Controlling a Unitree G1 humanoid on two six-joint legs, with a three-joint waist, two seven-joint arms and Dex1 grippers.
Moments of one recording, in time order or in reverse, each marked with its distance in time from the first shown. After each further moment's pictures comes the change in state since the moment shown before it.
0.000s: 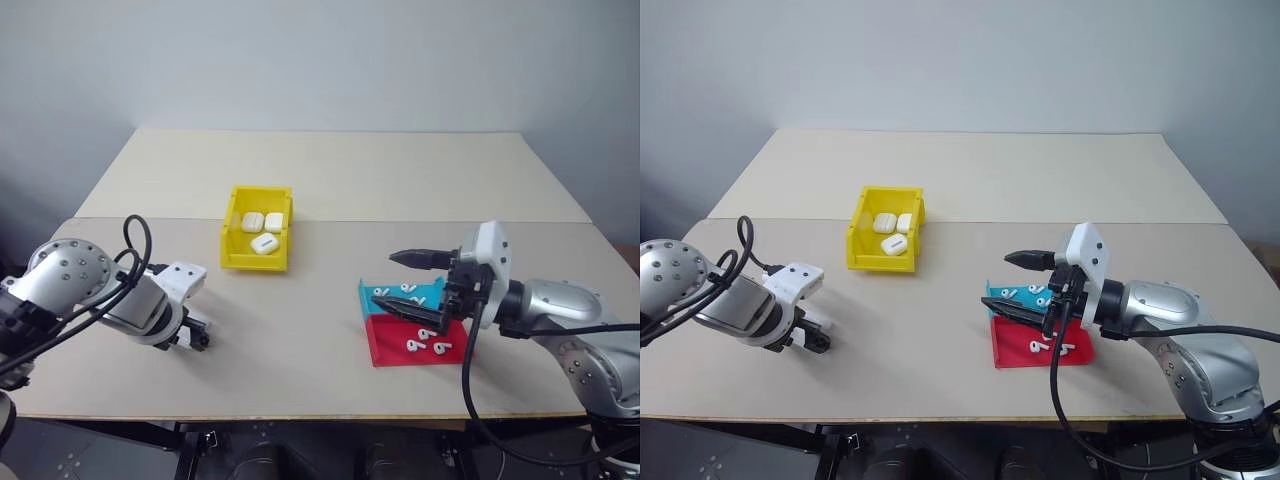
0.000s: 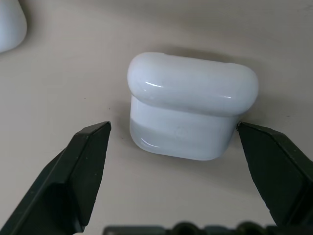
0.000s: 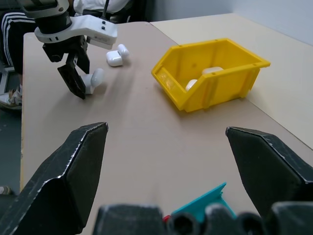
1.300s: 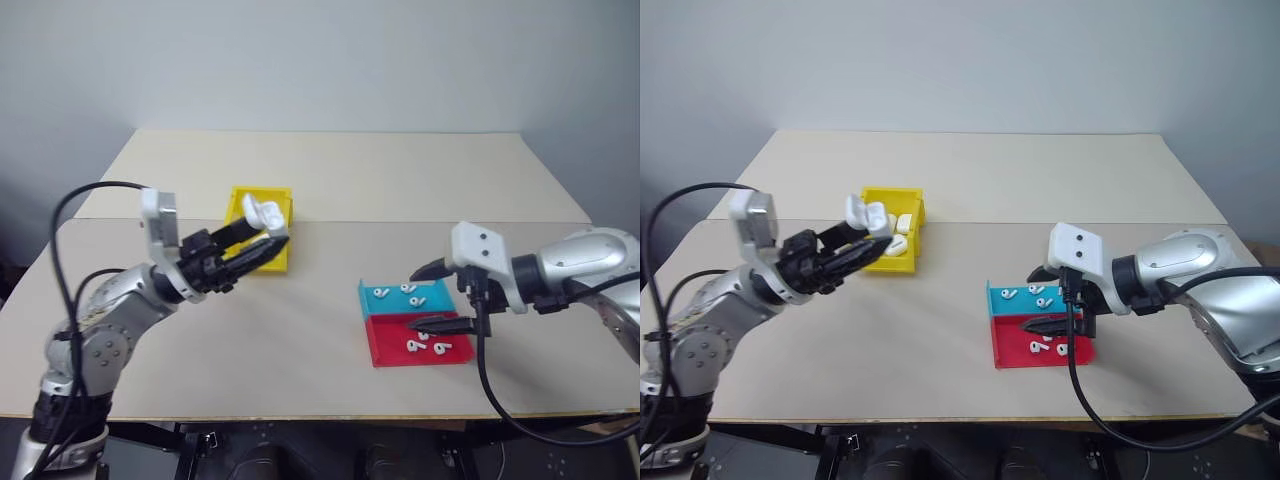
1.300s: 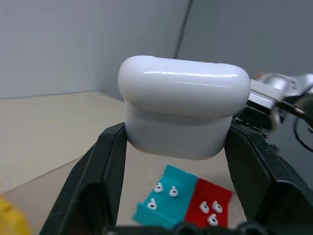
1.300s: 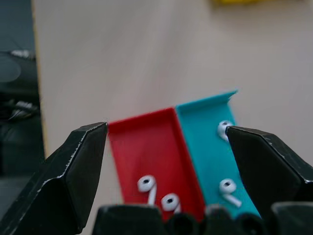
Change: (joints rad) left arm 0.483 -0.549 0.677 -0.300 0.944 -0.990 -1.694; right arm -0.319 -0.403 0.323 0.059 -0.176 0.232 0.319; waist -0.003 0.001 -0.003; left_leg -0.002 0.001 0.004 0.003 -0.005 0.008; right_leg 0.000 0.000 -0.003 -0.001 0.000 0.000
